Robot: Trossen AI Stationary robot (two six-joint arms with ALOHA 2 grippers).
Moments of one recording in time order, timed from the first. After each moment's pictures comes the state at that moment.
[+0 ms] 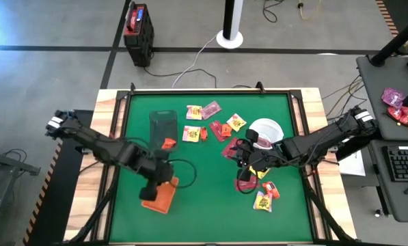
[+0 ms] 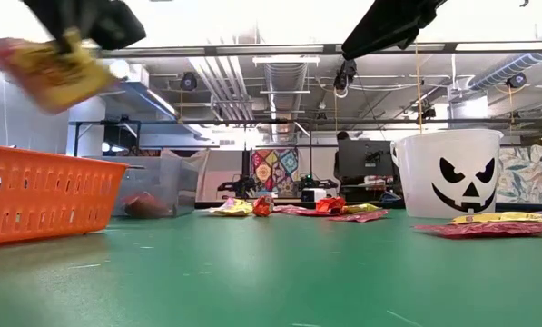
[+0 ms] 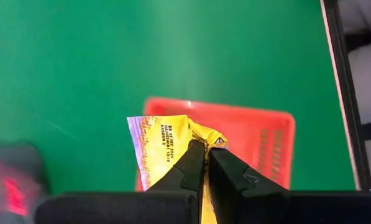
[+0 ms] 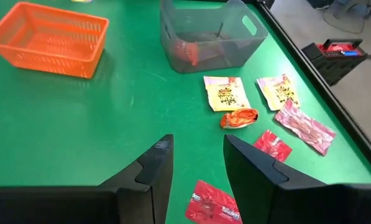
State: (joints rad) left arm -0.44 1.37 1.14 -0.94 0.02 -0.28; right arm 0.33 1.34 1.01 -0.38 0.55 0.24
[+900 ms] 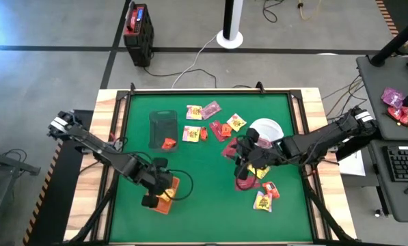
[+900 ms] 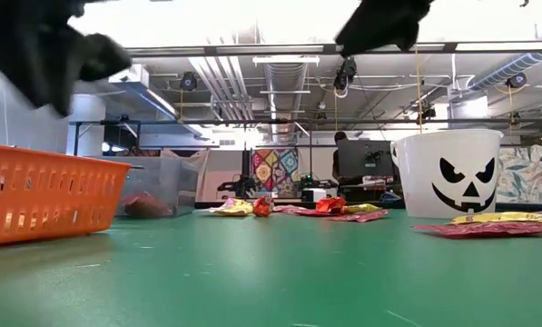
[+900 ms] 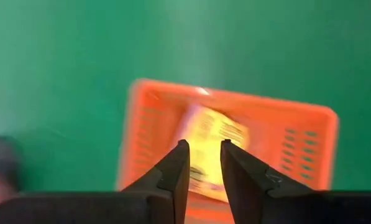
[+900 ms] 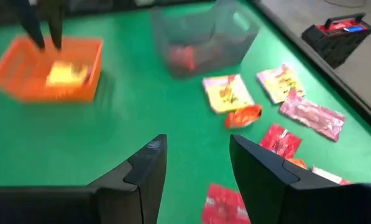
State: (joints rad) left arm -0.52 1.39 1.00 -0.78 -0.13 -0.34; right arm 0.30 1.34 1.05 -0.39 0.55 0.38
